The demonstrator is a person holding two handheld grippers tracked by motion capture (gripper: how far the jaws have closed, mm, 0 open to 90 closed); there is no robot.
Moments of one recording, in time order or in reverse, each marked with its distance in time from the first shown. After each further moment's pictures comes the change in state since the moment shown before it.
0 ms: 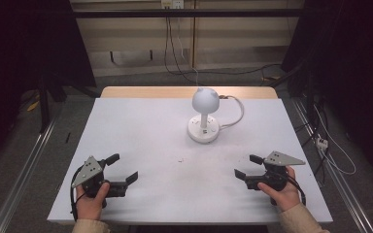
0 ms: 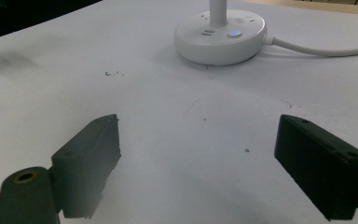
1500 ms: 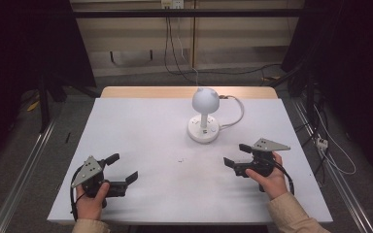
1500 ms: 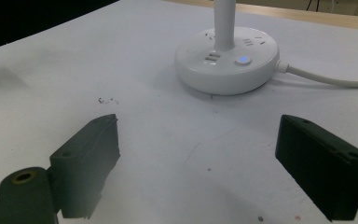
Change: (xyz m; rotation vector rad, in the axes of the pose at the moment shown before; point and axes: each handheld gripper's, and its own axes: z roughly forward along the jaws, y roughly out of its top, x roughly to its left) left arm 0.000 0.000 0.000 -0.008 -0.001 -0.006; right arm -0.002 0.027 0.038 0.005 0.013 -0.001
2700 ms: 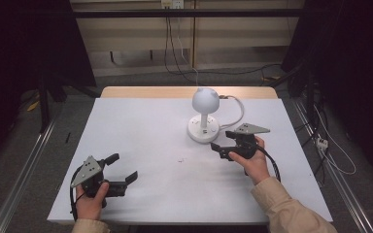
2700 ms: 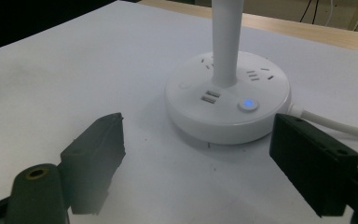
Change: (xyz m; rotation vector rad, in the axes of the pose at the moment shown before) left arm 0.001 0.000 -0.001 -0.003 0.002 -0.005; right arm -0.003 0.034 0.052 0.017 -0.023 -0.012
